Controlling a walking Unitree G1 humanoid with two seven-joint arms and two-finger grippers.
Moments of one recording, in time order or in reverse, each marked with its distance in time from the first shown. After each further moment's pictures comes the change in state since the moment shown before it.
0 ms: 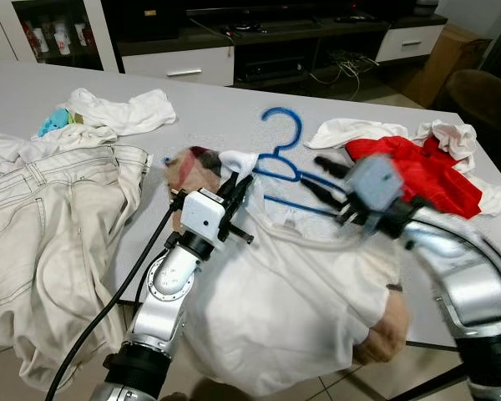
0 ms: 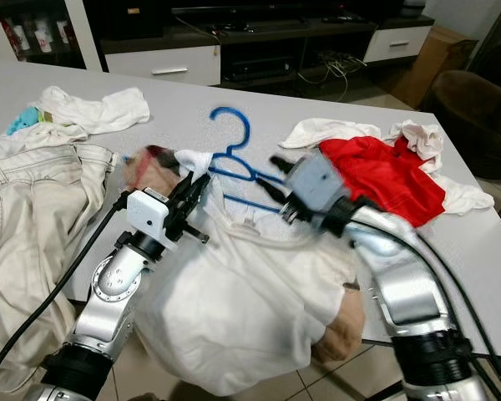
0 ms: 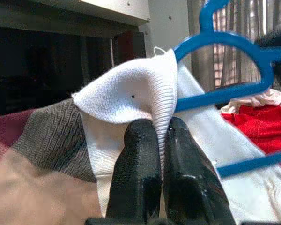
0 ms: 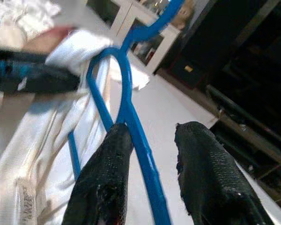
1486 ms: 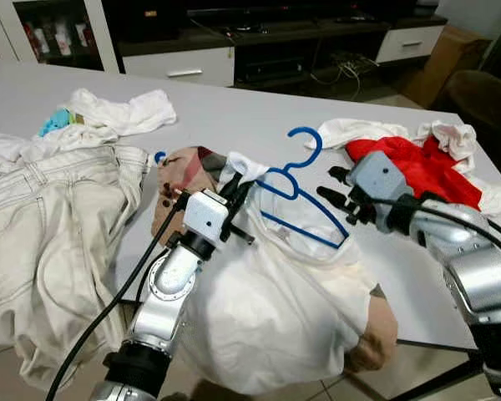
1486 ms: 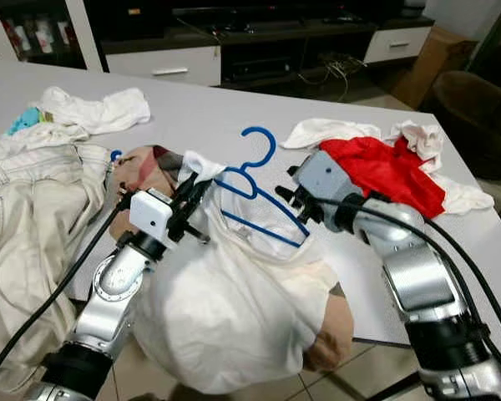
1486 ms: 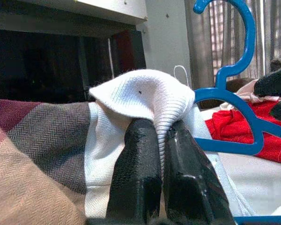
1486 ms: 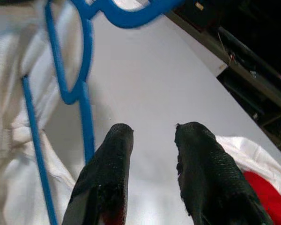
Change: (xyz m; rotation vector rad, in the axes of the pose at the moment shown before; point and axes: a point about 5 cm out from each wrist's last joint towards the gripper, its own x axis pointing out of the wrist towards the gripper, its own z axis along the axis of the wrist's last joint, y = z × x) left arm 0.001 -0.001 -0.001 0.022 0.006 -0.013; right arm -0.001 -0.015 -0.023 0.017 0.283 0.022
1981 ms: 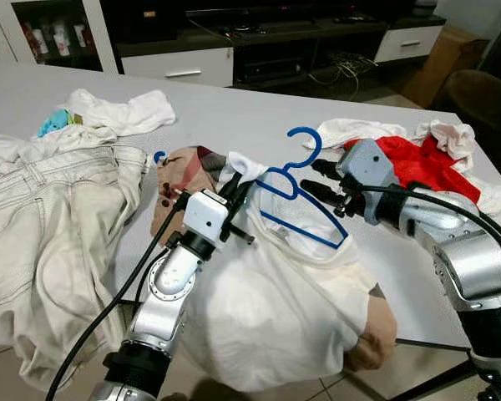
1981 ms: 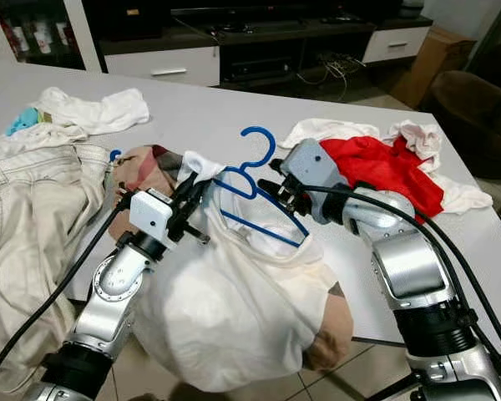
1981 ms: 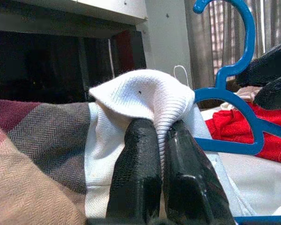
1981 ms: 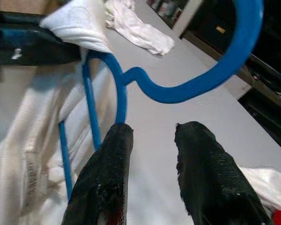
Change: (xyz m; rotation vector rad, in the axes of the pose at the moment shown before) left arm 0.000 0.000 0.000 0.005 0.000 0.001; right arm 0.009 0.005 0.021 0.033 -0.092 0.112
